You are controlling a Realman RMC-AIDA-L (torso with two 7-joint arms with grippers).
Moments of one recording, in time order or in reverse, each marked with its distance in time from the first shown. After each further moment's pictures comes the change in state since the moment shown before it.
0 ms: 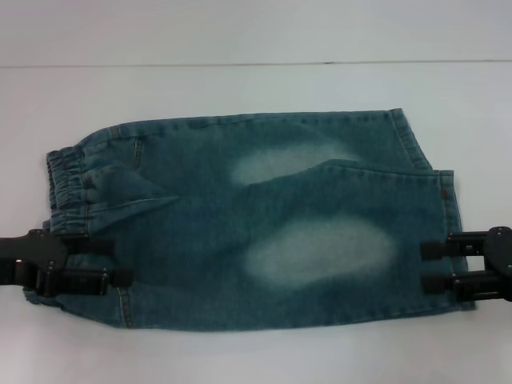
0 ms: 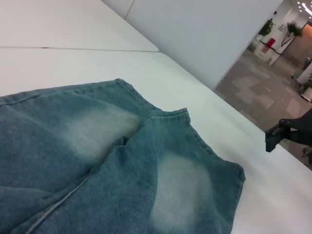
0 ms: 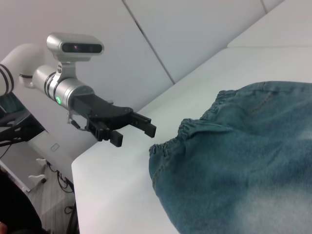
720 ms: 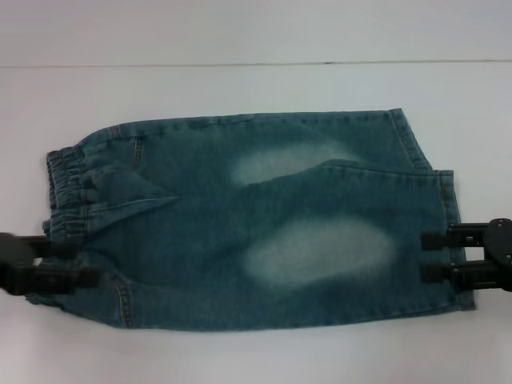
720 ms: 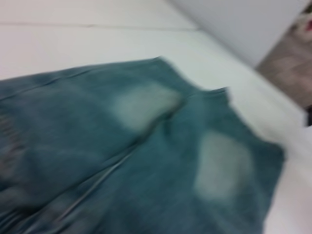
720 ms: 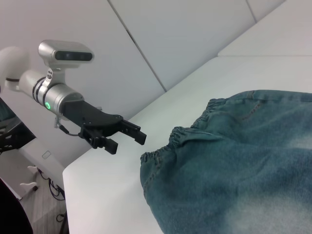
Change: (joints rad) left arm 0.011 0.005 -0.022 0.108 0.087 -0.009 -0.077; right arm 0.006 0.002 0.023 0.000 -0.002 0.014 0.005
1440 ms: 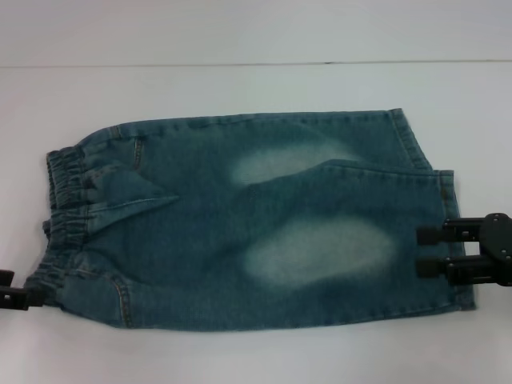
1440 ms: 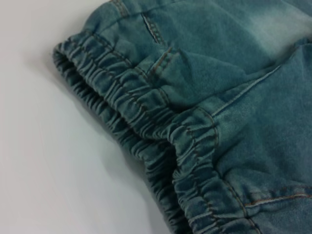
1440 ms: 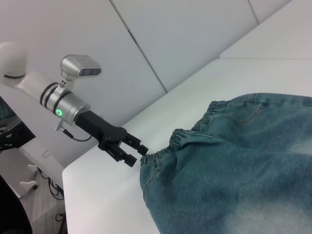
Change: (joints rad) left arm -0.019 0.002 -0.059 0.025 0.299 -0.183 -0.054; right arm 0.012 0.003 -0.001 0.000 0.002 0.007 -0.003
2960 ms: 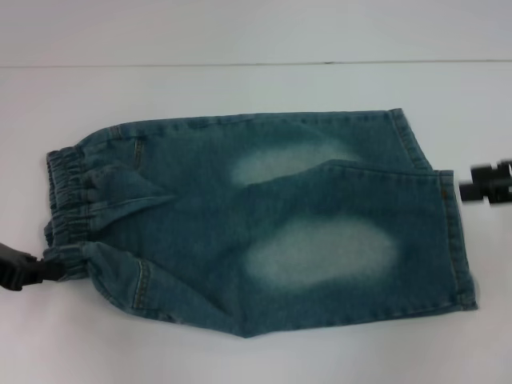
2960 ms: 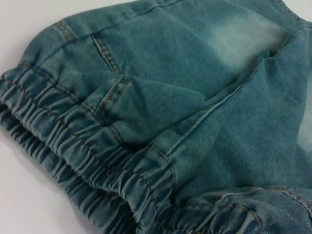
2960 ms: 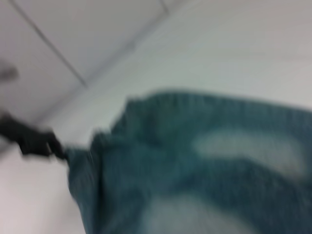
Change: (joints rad) left arm -0.069 -0.011 0.055 -0.027 -0.016 0.012 -0.027; right arm 0.067 -0.037 0.043 -0.279 -0.105 0.001 0.366
